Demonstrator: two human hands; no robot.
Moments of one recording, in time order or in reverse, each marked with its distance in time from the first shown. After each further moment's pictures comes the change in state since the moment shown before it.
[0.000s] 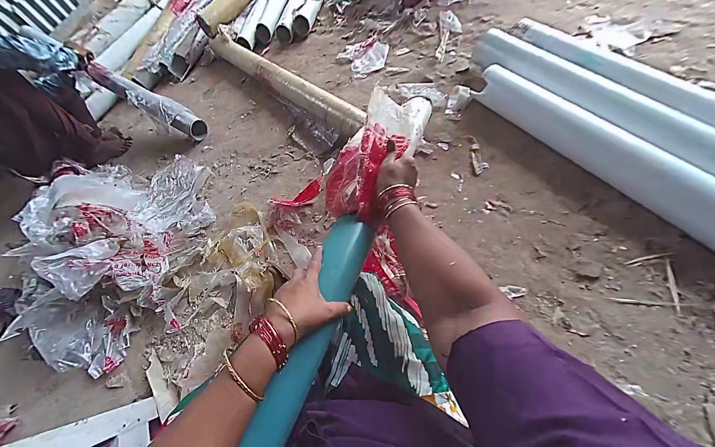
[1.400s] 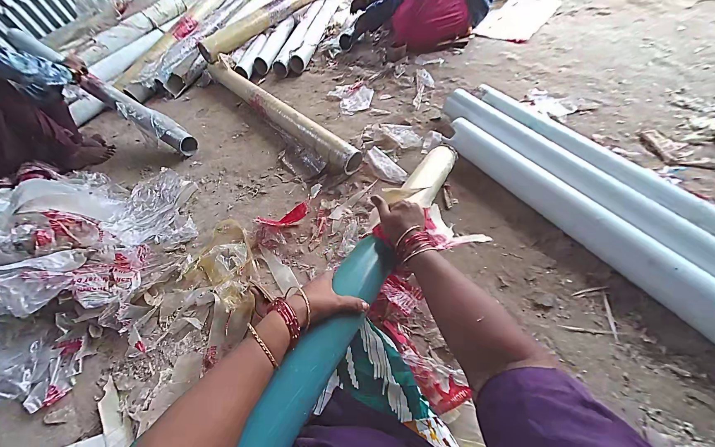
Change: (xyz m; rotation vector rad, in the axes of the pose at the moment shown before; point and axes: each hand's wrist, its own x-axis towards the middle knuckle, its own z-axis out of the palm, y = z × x) left_hand 0.047 0.035 0.003 -0.472 -0.216 0.162; right_hand -0.004 0.032 -0.054 -0.559 -0.174 -0.372
